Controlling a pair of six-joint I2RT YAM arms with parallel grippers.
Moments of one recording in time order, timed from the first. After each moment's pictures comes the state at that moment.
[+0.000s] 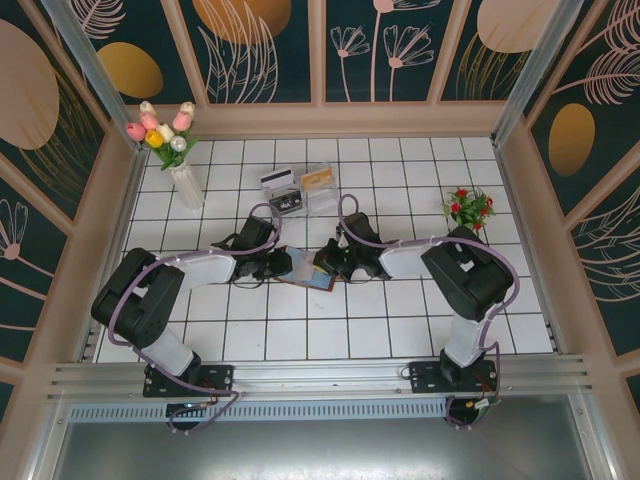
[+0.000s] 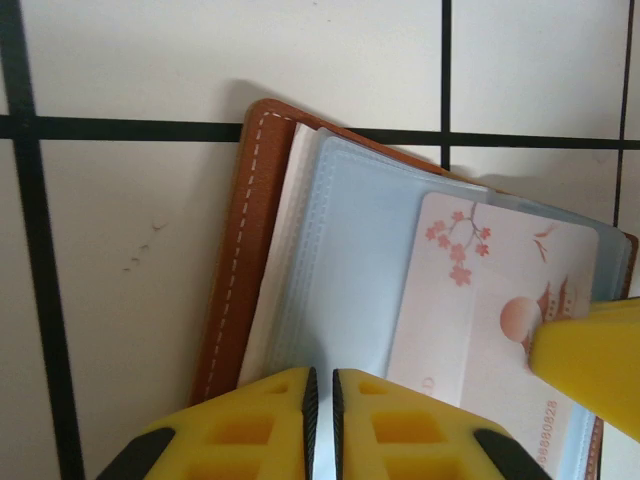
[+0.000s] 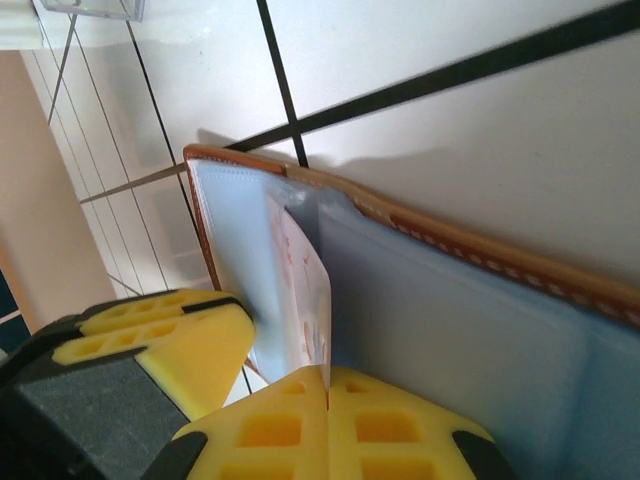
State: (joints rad) left arm -0.53 1.62 0.72 -0.09 0.27 -0.68; right arm 0.69 1.80 0.80 0.21 -0.48 1.16
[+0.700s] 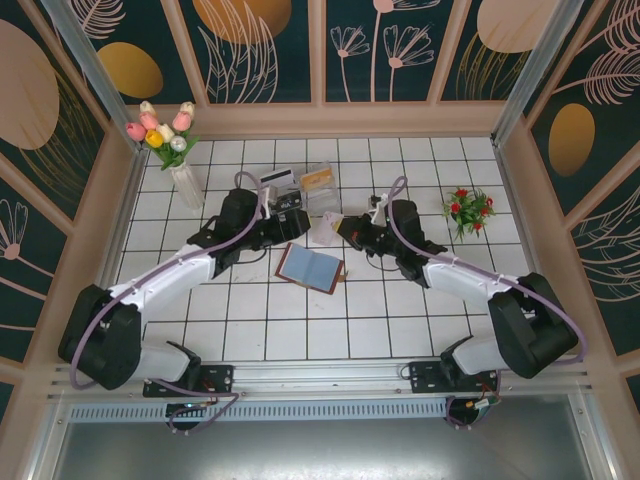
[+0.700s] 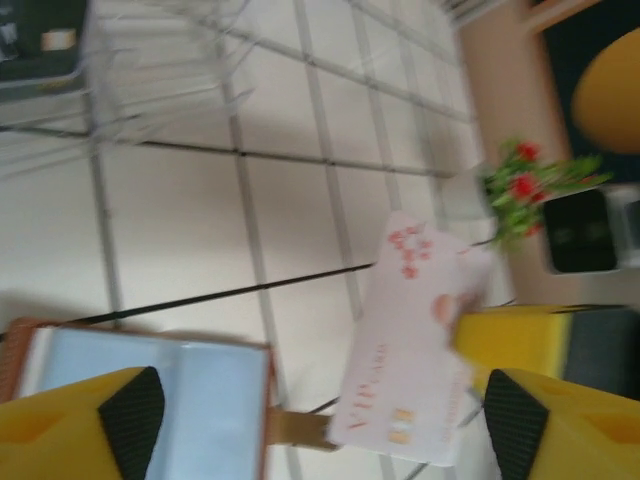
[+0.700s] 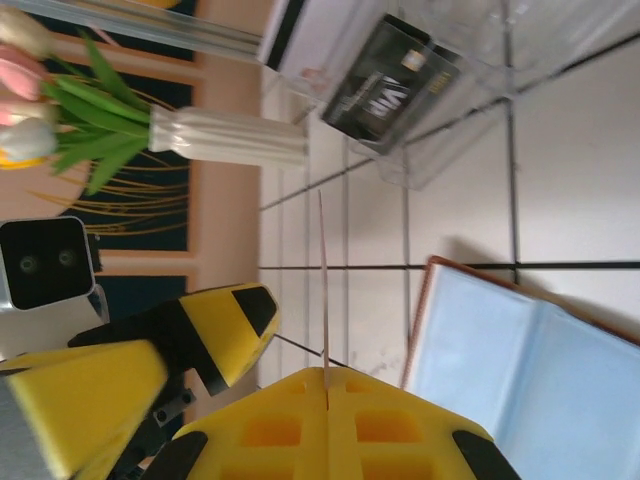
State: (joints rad) left arm -0.52 1.36 0.81 0.01 0.39 -0.83; right arm 0.56 1.38 0.65 0.37 -0.46 1.13
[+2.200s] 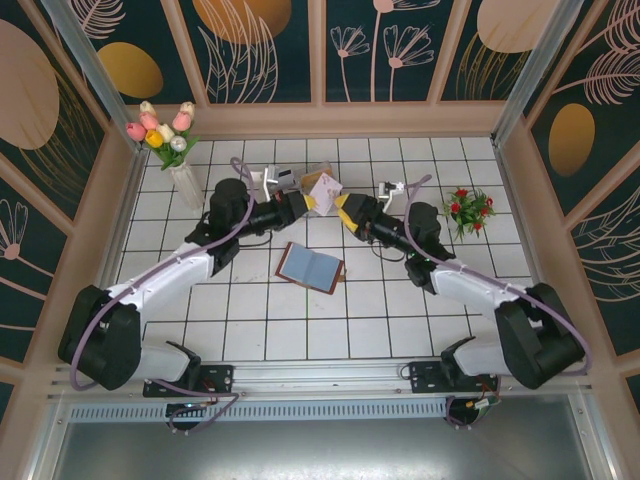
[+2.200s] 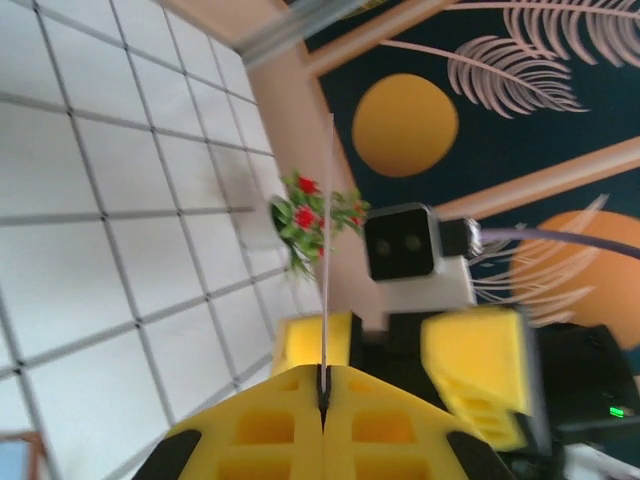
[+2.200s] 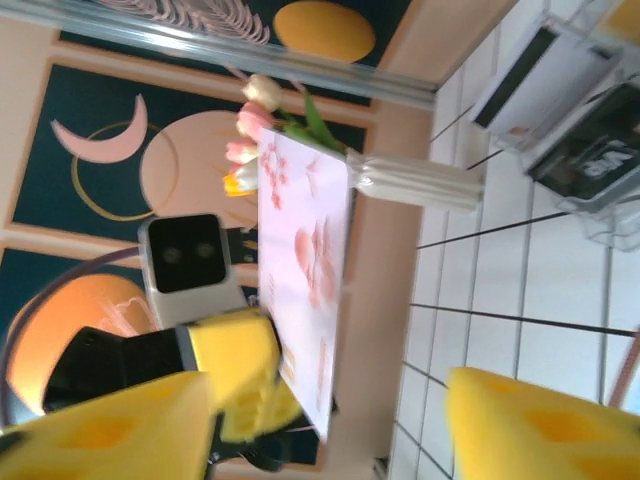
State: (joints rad) left arm -0.49 1.37 0.88 0.27 0.59 -0.96; right arm 0.51 1.29 0.59 0.68 -0.52 1.30
